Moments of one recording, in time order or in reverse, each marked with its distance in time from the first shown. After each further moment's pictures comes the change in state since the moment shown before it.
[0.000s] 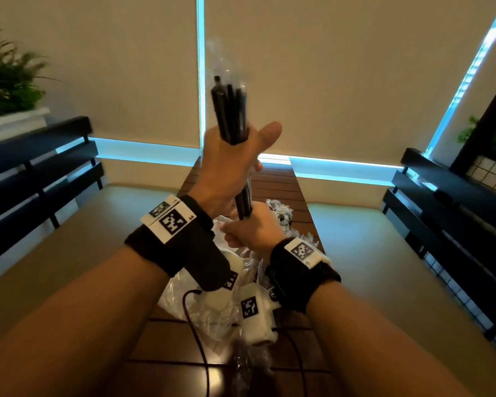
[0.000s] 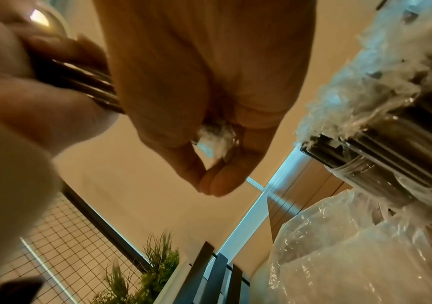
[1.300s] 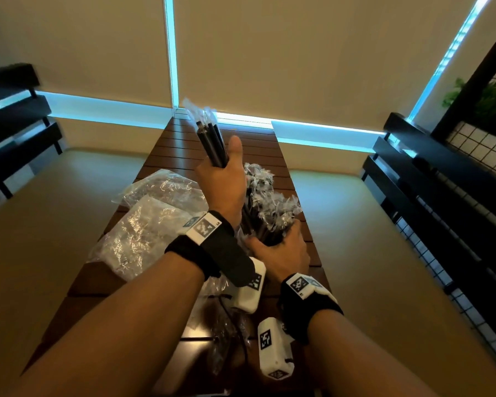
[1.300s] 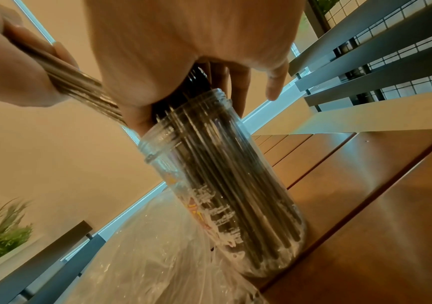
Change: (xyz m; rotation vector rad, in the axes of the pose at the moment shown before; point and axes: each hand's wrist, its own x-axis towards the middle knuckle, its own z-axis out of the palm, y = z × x) left_hand -0.036 -0.133 0.048 -0.017 0.467 -0.400; right_hand -0.032 0.142 -0.038 -0.355 0.499 0.174
